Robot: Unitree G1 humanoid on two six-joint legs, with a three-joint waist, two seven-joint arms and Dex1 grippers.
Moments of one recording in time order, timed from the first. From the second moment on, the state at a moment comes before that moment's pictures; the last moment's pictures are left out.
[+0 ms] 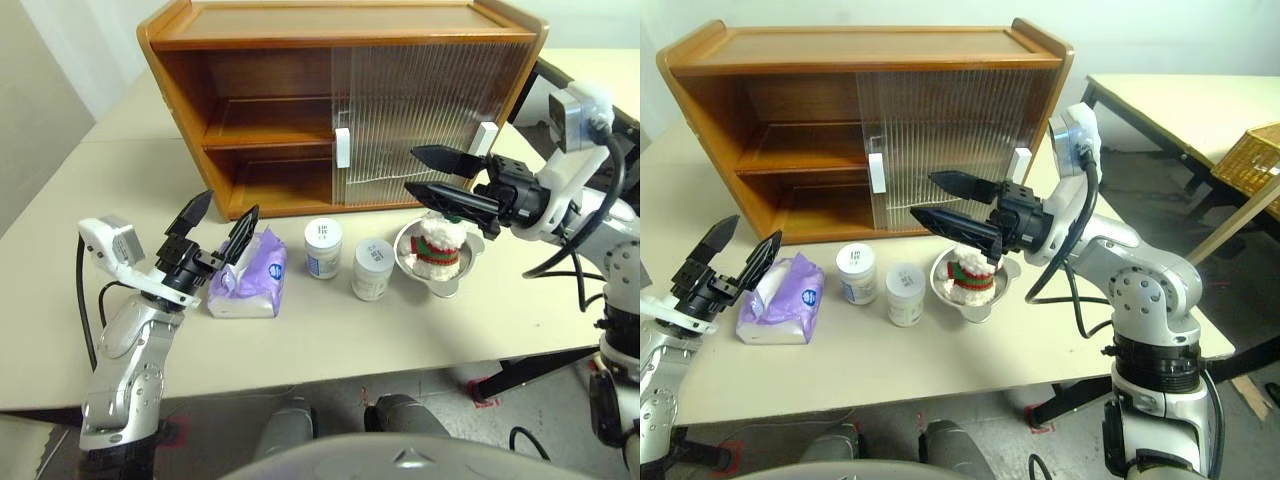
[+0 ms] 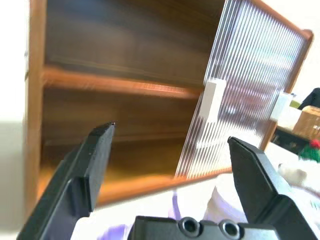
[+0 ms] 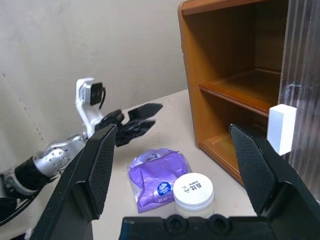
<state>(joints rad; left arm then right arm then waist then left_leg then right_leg) 0.20 0.36 0.31 -0.43 -0.61 0.11 -0.54 -0.50 -0.60 -0.17 -0.32 1.05 0.82 0.82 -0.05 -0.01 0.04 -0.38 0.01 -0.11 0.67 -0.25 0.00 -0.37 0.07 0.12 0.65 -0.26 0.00</state>
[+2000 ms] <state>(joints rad) 0.32 0.34 0.28 -0.17 -0.47 -0.01 -0.60 -0.53 -0.57 -0.15 -0.31 1.02 0.81 0.84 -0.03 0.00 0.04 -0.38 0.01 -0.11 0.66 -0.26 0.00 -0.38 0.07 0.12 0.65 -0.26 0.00</state>
